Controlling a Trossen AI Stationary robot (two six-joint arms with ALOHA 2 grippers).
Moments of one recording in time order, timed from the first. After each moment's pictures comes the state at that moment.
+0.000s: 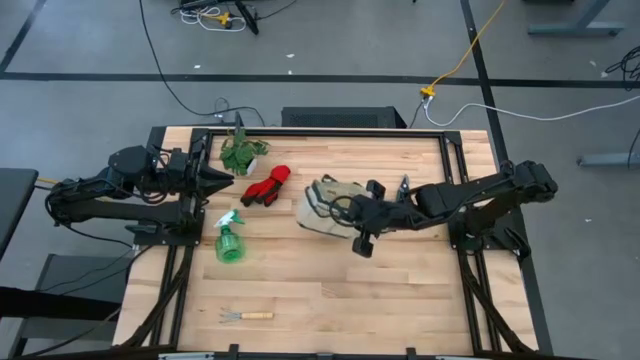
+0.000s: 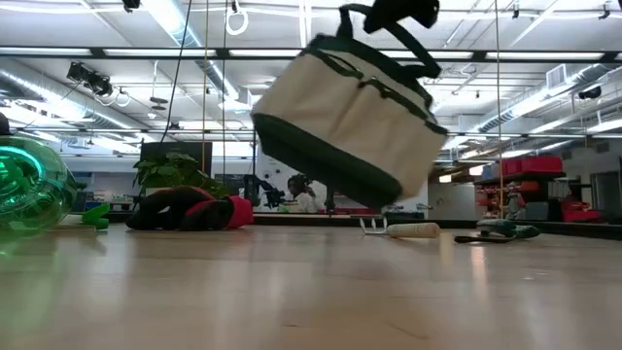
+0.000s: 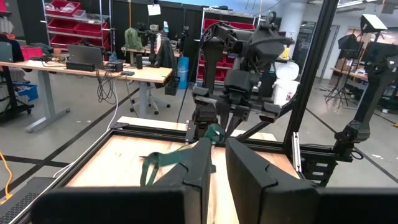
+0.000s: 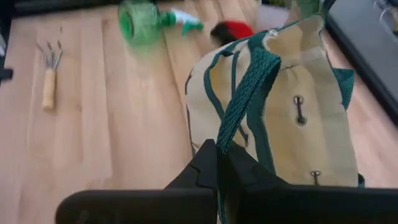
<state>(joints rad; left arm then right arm) 0.06 0.45 0.79 -0.31 0.00 -0.12 0.26 1.49 1.38 -0.69 0.37 0.33</state>
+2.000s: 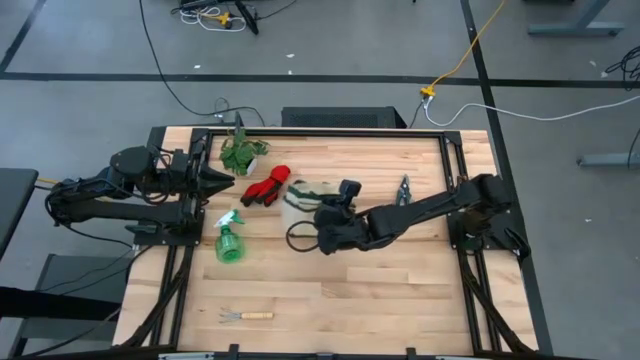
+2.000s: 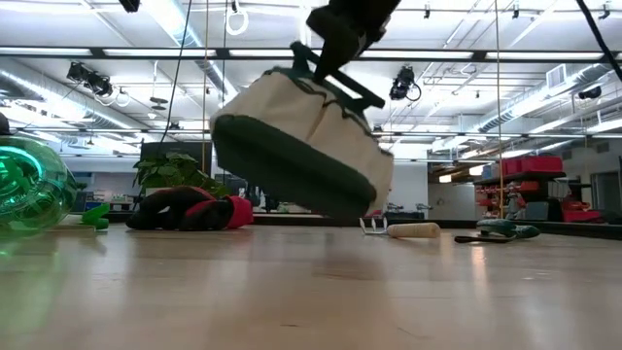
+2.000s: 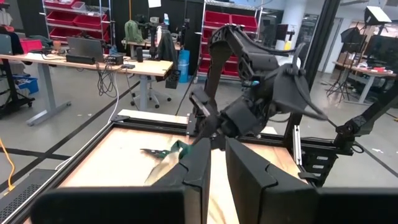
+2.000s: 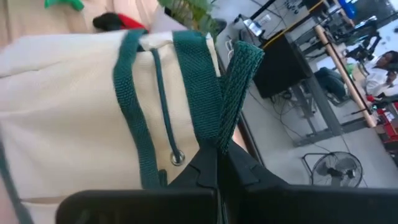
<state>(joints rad) 0.06 0.45 0.79 -0.34 0.00 -0.12 0.26 1.87 1.56 -0.67 0.92 0.09</state>
